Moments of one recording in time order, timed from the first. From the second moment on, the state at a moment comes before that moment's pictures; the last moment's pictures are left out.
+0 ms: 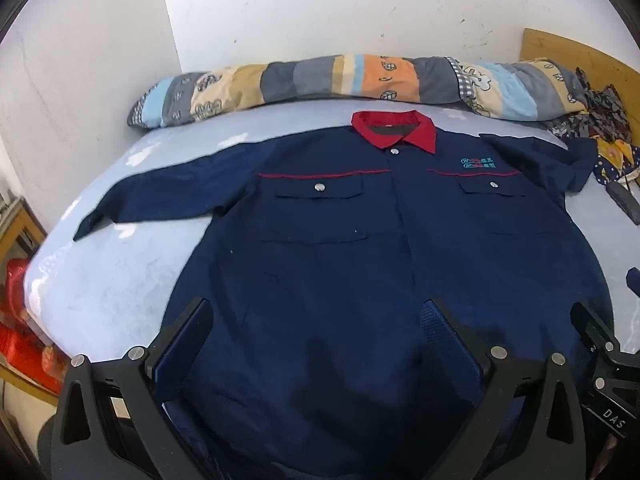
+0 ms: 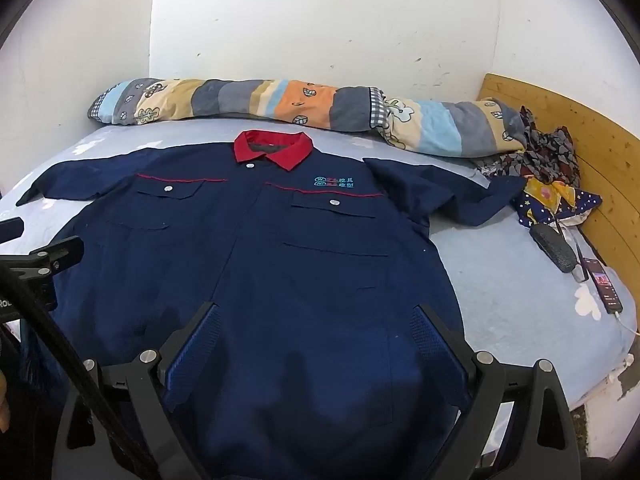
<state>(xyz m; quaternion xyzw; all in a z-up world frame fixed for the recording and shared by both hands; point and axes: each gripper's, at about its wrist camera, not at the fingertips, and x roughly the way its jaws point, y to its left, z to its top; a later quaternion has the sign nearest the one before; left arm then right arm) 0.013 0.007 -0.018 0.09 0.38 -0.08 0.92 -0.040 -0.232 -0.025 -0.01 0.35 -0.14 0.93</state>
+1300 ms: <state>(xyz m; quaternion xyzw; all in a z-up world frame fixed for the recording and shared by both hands) 0.010 0.012 -0.038 0.05 0.37 -0.12 0.92 -0.036 -0.234 -0.032 0.00 0.37 -0.13 0.92</state>
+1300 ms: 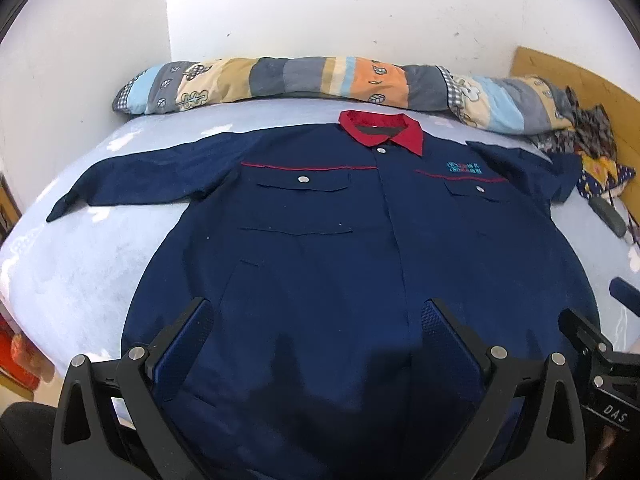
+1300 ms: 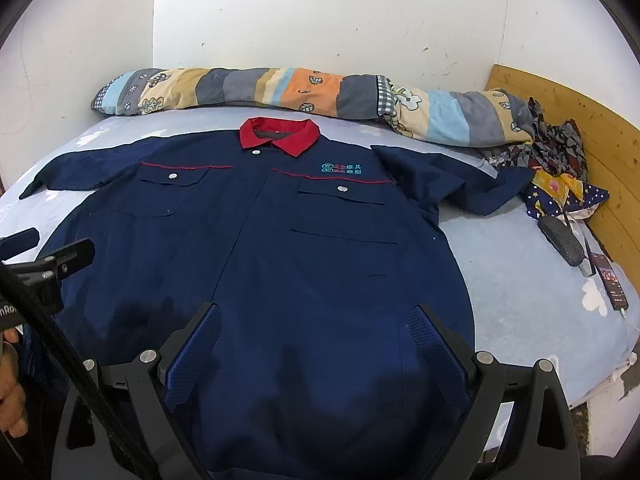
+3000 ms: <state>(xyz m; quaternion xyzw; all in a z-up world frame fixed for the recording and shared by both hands) 0.010 0.009 -0.040 0.08 0.36 -0.10 0.92 -0.034 -0.237 -0.036 0.01 0.38 -0.13 0.92</state>
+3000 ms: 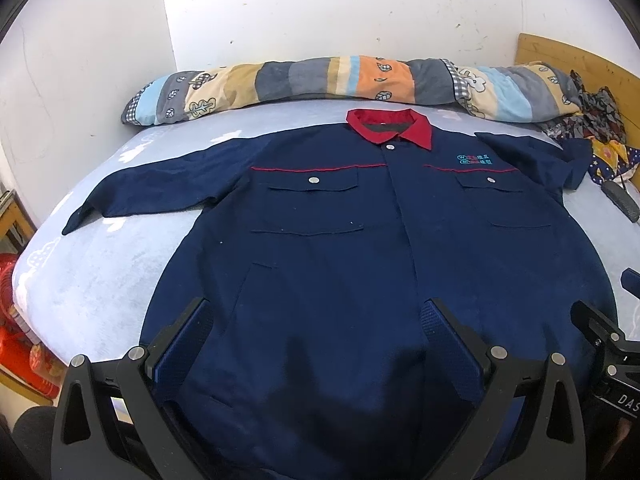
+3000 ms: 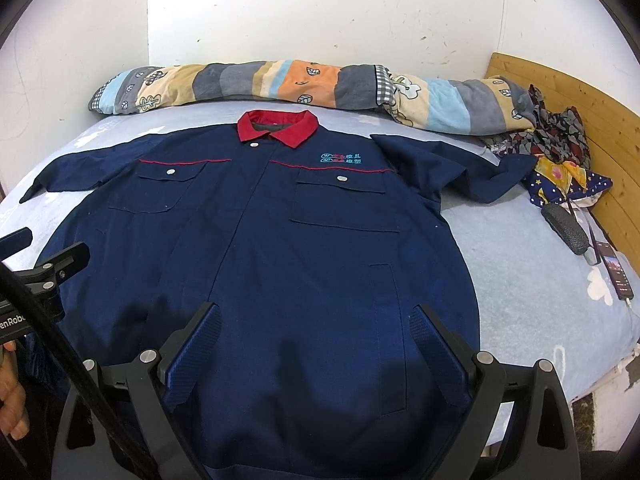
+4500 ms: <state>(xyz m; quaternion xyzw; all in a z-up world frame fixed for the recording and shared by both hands) 0.088 -0.060 0.019 0.12 0.31 -0.18 0.93 0.025 -0.567 0.062 0.29 0.33 -0.20 0.88</state>
